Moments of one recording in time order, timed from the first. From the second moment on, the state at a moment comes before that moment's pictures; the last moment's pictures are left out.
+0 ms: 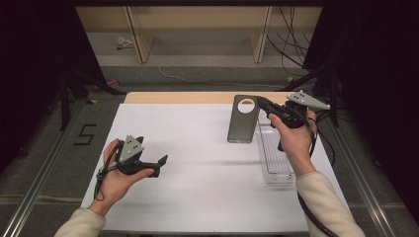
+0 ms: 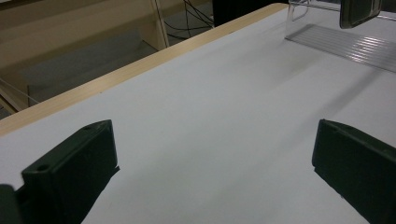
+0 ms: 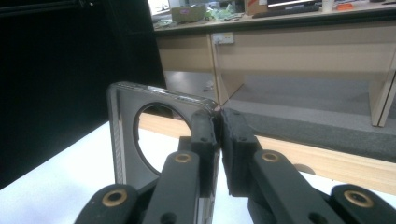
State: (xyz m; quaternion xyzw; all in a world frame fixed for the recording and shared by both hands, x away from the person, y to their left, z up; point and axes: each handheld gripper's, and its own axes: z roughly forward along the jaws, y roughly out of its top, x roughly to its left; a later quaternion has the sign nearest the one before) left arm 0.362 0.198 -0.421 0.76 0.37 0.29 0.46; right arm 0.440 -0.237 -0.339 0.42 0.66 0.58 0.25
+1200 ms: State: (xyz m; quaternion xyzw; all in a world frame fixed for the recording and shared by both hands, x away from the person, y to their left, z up) left arm 0.362 0.200 -0.421 0.75 0.37 0.29 0.46; right arm 0.440 -0.260 -0.327 0.43 0.64 0.57 0.27
